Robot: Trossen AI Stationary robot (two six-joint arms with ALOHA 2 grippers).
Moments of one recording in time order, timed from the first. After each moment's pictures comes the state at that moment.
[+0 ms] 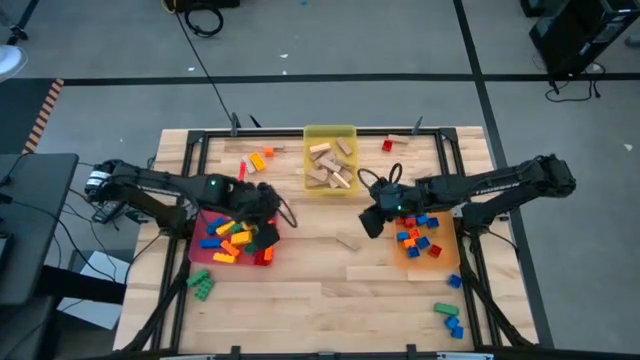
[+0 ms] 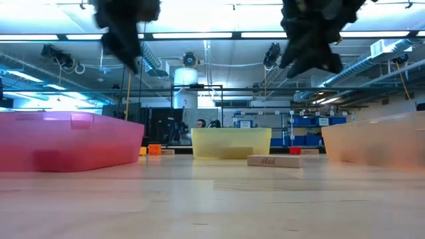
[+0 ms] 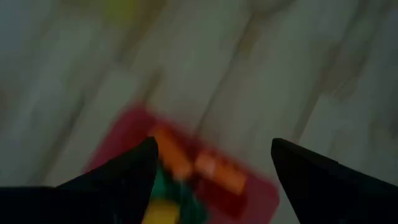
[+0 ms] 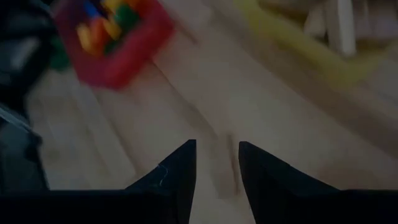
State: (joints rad) left arm -0.12 1.32 1.15 -0.94 -0.12 -0.59; right arm 0.08 1.25 0.91 -0.49 0.13 0.89
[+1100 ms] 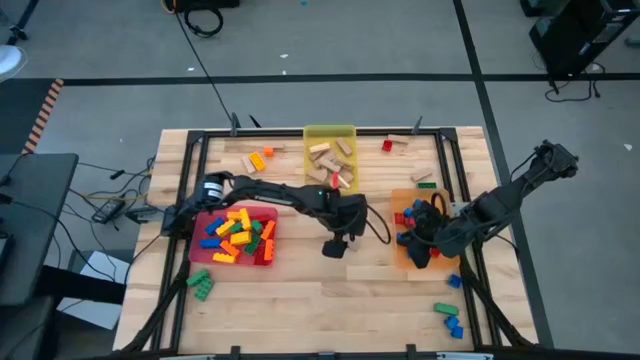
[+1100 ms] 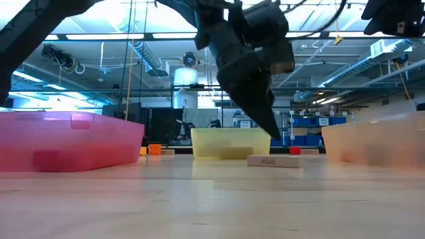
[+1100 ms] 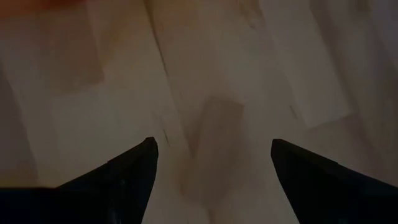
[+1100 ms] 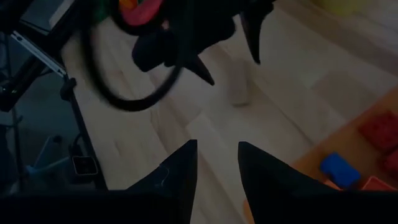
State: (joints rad) left arm -0.01 2.22 1.80 -0.64 0.17 0.26; right arm 0.58 1.00 0.91 -0.83 0.40 1.24
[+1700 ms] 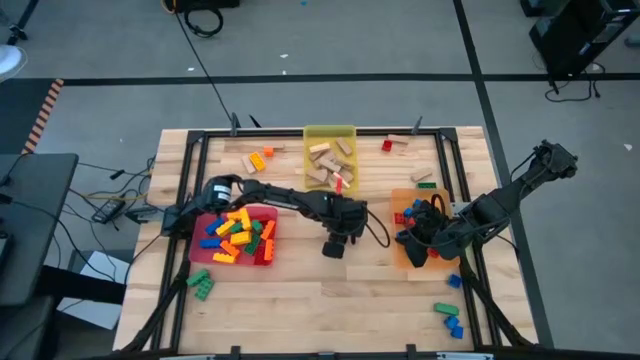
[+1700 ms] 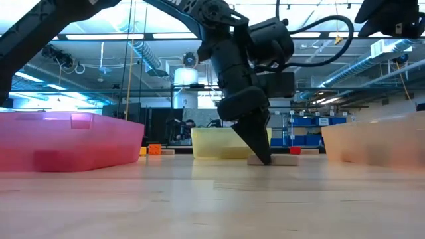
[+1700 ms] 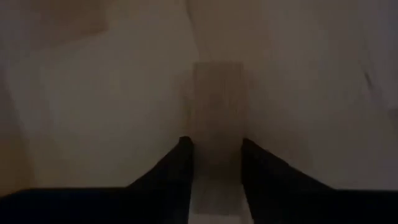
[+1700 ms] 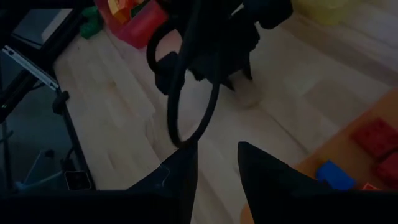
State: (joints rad) left arm -0.01 2.30 1.81 -0.67 0.04 0.25; right arm 0.59 1.01 0.91 -0.83 0.46 1.26
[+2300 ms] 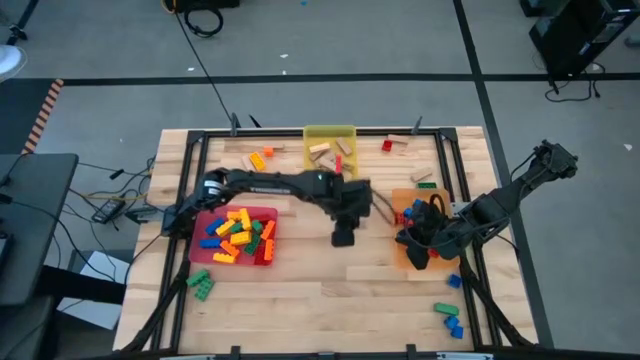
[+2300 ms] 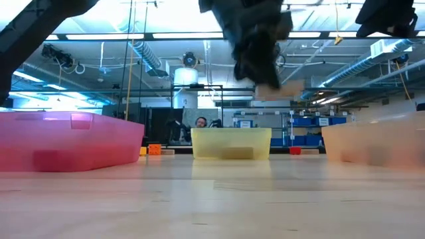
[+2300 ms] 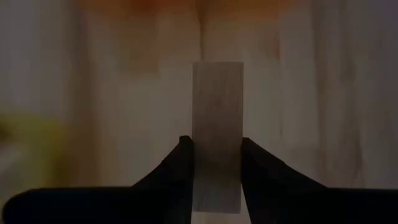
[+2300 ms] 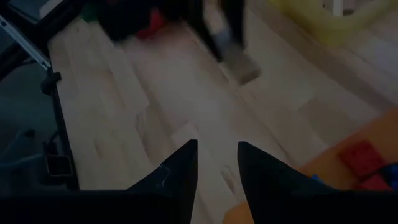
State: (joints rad) left arm 0.02 2.21 2.06 -0.93 0.11 0.02; right arm 0.59 1.01 0.91 -0.83 0.46 1.12
